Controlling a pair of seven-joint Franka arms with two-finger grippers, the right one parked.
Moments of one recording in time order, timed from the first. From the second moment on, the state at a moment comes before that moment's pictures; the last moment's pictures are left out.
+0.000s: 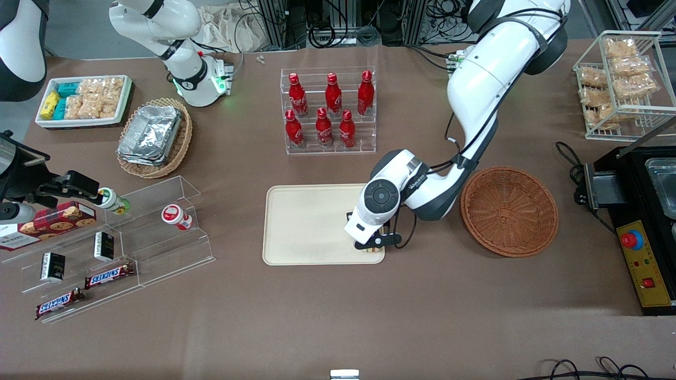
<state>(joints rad) -0.35 0.84 -0.40 -1.35 0.20 2.04 -0.88</state>
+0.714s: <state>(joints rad) -0.20 0.60 -0.40 -1.27 0.13 1.77 -0.75</state>
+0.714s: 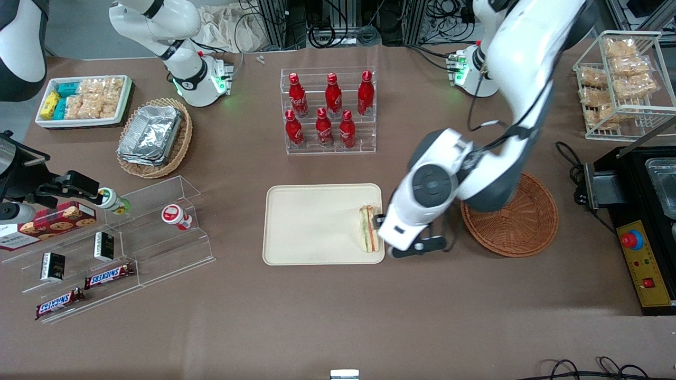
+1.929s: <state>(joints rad) -0.10 0.11 0.04 -1.59 0.06 1.61 0.20</state>
